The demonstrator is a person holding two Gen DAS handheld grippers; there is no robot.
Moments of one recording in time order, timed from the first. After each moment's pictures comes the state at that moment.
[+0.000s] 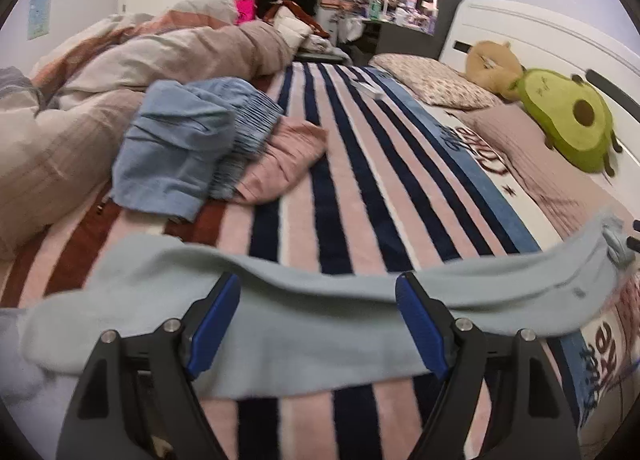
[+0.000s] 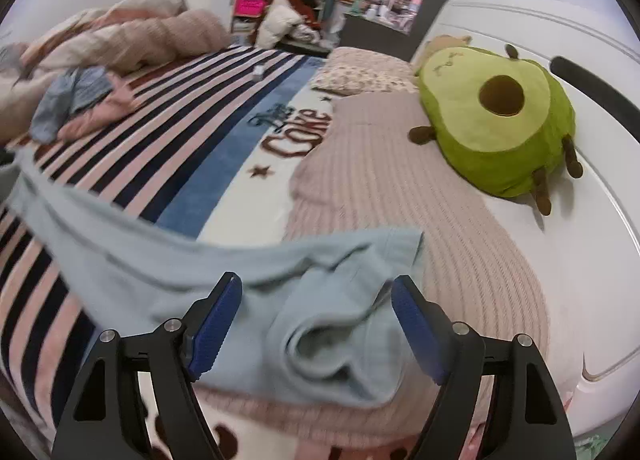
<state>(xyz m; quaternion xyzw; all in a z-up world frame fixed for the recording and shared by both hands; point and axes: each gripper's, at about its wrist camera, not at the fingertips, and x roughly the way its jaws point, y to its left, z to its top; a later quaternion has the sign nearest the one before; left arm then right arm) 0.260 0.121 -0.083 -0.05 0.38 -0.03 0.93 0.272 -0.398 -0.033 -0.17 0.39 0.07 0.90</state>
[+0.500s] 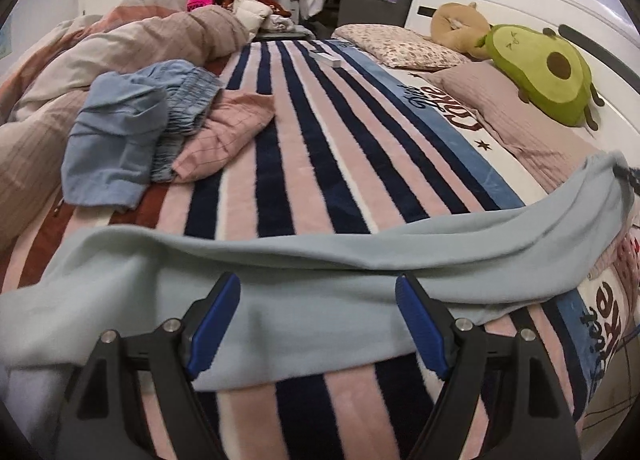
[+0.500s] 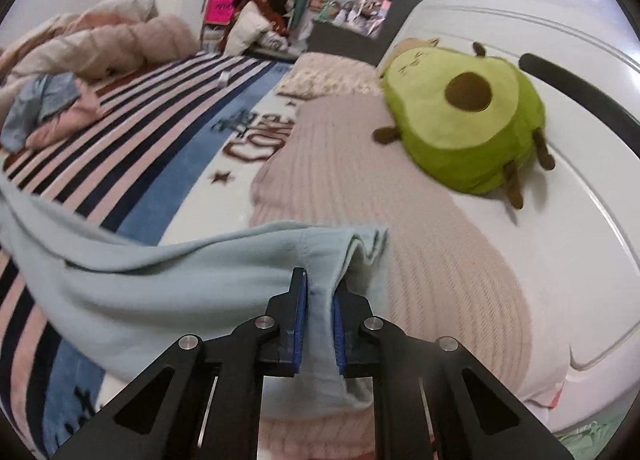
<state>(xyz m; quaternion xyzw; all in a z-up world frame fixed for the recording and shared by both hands) 0.272 0.077 -0.108 -0.01 0.40 -0.08 0.91 0.291 -0.416 -0.029 -0.16 0.35 -0.01 0.92</state>
